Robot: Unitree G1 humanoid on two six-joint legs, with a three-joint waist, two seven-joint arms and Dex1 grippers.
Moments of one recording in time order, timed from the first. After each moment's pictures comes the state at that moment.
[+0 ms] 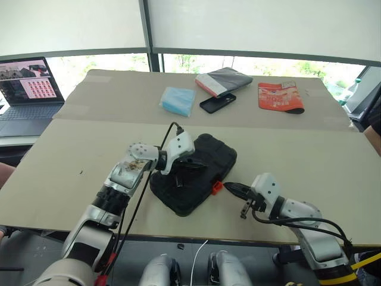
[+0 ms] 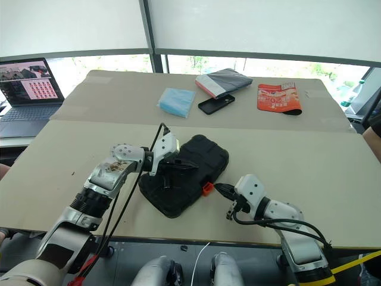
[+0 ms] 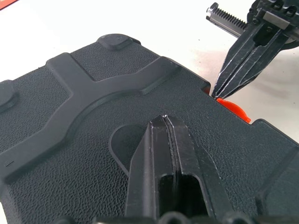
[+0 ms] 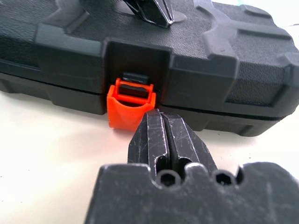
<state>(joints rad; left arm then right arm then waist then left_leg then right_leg) -0.69 0.40 -0.31 0.20 -0.15 0.36 -1.12 -0.01 -0.54 0.09 -0.24 0.20 0.14 0.74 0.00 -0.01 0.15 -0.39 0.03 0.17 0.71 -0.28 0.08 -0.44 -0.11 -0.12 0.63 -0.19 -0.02</state>
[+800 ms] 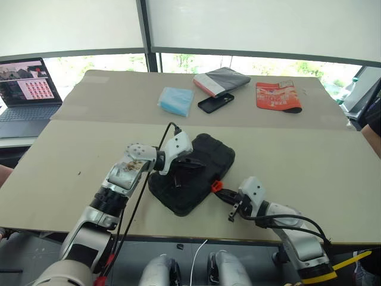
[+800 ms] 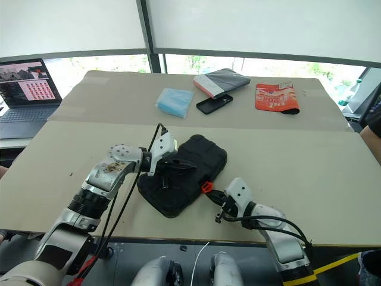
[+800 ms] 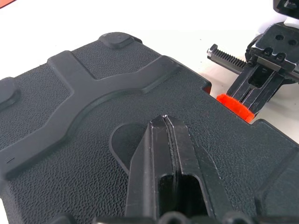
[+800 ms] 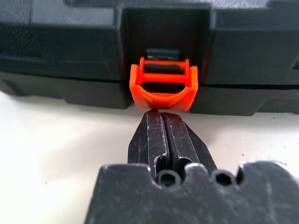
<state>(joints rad) -0.69 0.41 -0.30 0.19 -0.15 0.38 -1.12 -0.03 -0.40 0.13 -0.16 0.20 0.18 0.74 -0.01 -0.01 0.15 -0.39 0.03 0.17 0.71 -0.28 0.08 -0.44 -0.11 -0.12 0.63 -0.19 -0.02</state>
